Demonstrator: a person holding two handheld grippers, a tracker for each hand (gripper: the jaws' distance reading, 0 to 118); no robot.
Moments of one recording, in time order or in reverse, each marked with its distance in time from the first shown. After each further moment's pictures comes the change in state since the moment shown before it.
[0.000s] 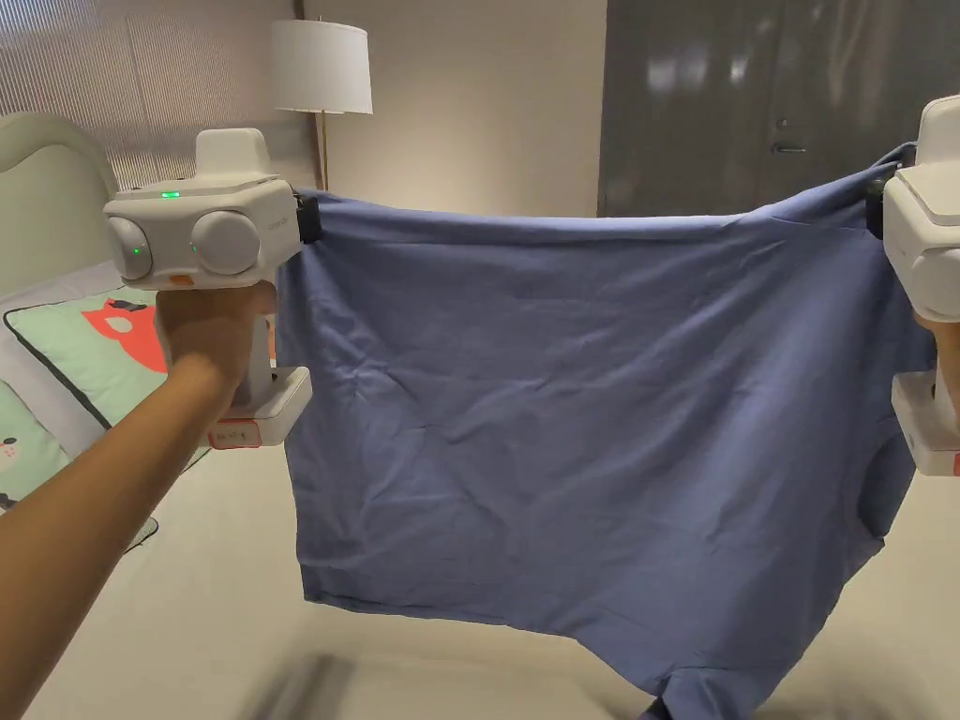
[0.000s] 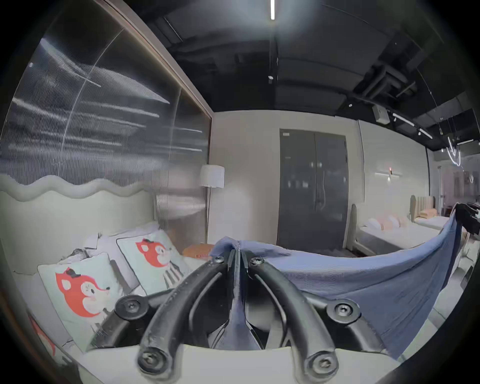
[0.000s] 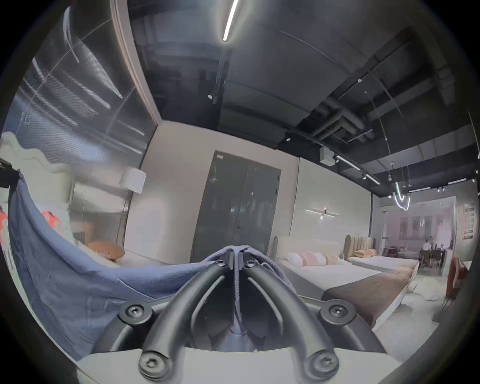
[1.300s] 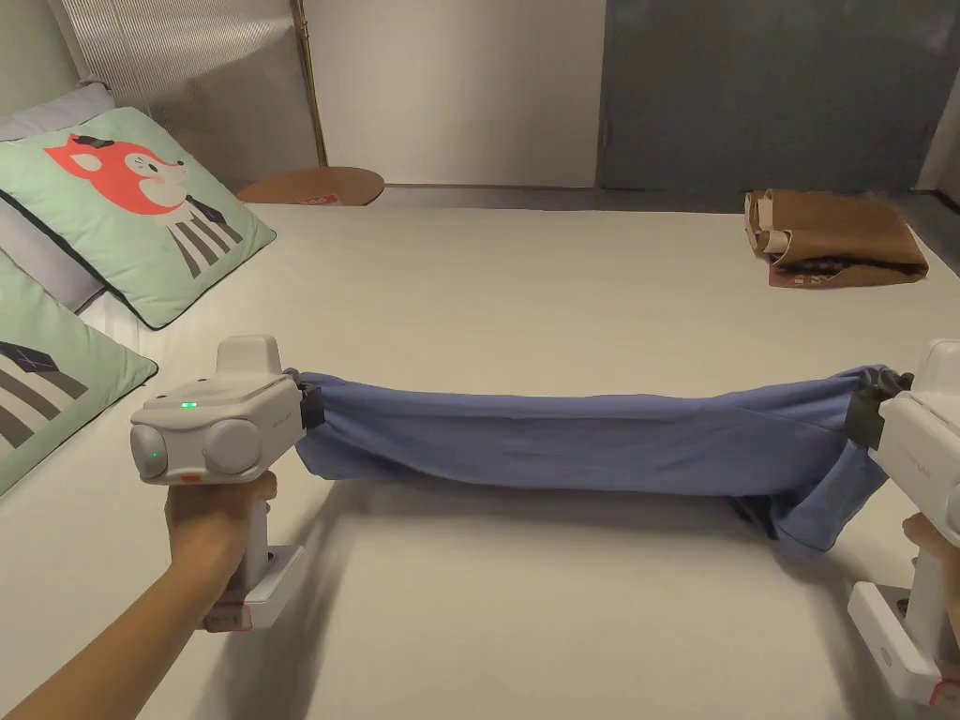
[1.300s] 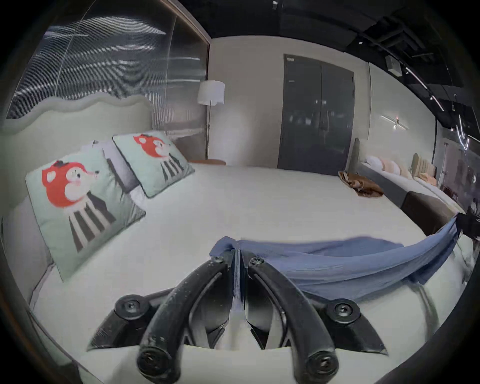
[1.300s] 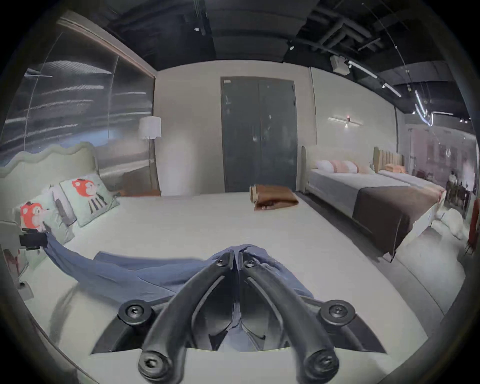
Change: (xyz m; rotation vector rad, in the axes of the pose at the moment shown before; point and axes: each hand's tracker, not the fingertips) left arm -0.038 -0.297 0.068 -0.462 0.000 0.001; right arm 0.002 -0.264 0.133 -0.498 0.192 -0.214
